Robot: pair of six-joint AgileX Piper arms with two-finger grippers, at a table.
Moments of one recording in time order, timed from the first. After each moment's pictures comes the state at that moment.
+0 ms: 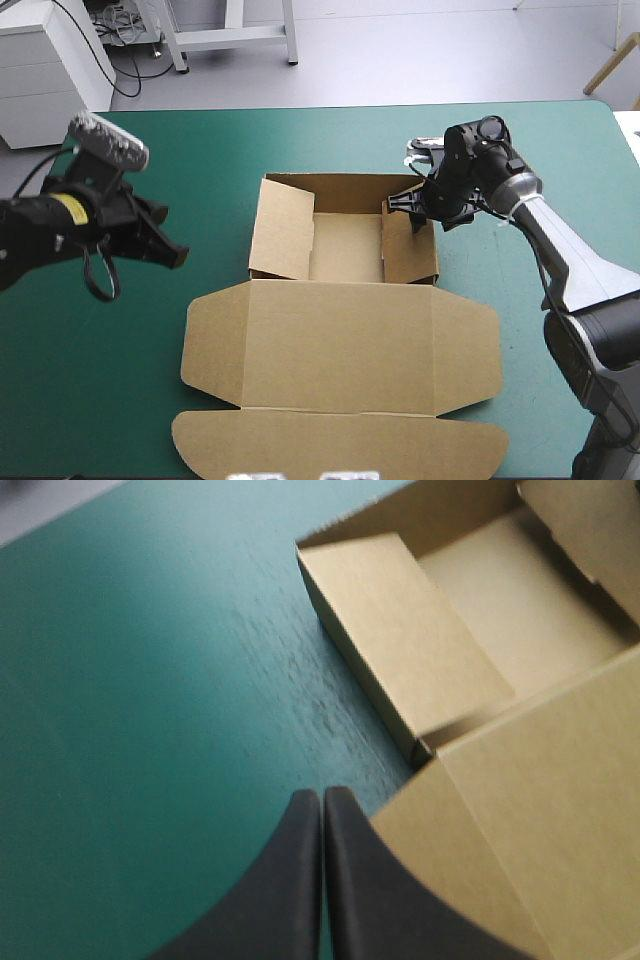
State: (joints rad) left arm -0.38 1.12 -1.52 -0.01 1.25 0.17; right arm 0.32 1.87 -1.72 0.05 1.23 0.20
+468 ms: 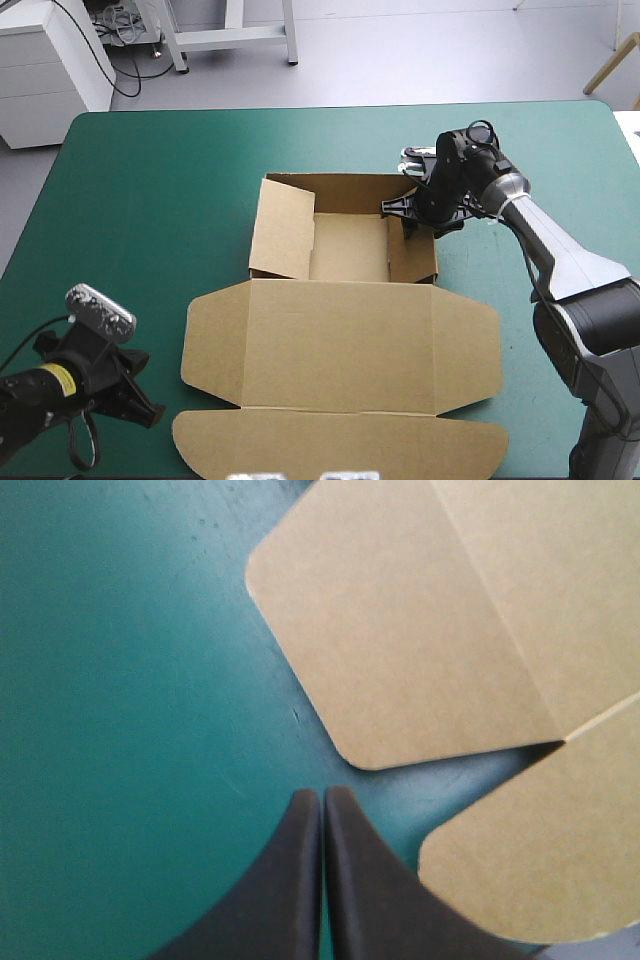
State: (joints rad) left arm -0.38 0.63 -0.81 -0.01 1.18 0.15; right arm 0.32 1.92 -1.72 0.09 1.20 0.20
